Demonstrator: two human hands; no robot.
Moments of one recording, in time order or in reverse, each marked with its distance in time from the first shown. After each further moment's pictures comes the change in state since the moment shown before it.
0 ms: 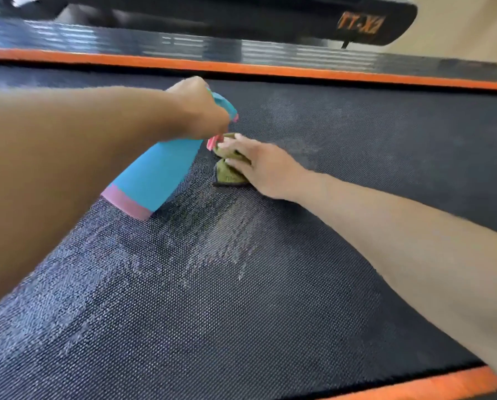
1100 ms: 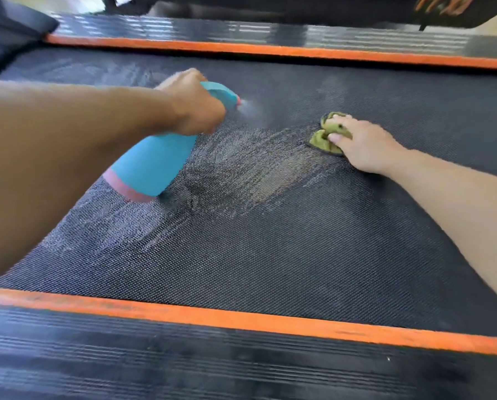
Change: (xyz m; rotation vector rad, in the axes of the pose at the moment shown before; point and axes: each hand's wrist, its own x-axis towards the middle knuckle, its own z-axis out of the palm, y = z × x) left_hand -0.076 -0.058 -0.030 0.078 0.144 -0.167; right_hand -0.042 0.060 -0.031 0.003 -0.039 0.311
